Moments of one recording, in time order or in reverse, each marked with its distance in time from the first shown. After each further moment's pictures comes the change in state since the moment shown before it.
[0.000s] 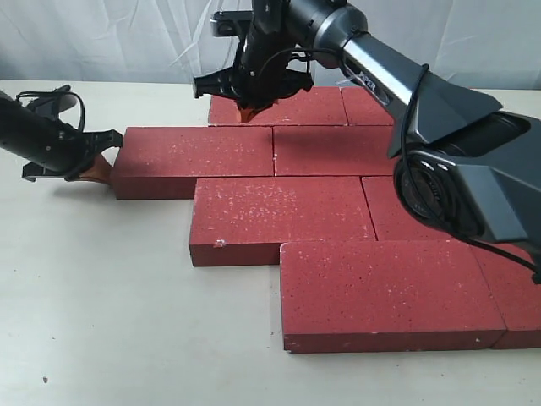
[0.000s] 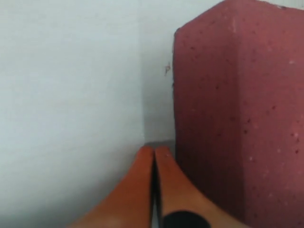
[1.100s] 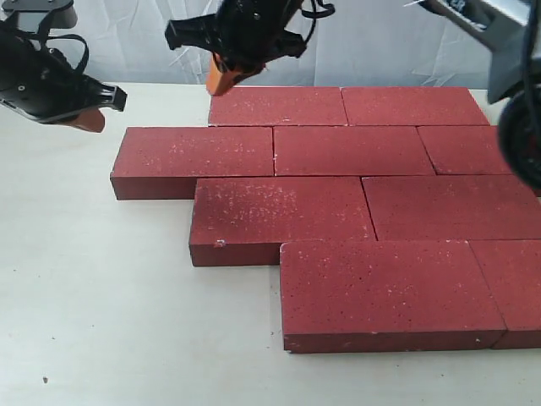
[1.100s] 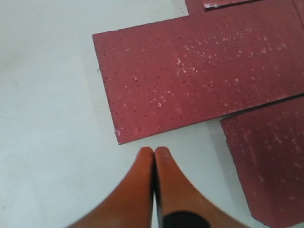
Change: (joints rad) left arm -0.236 -0.531 0.123 0.570 0.048 -0.423; right arm 0.000 -0.368 0.367 0.287 0.000 -0.243
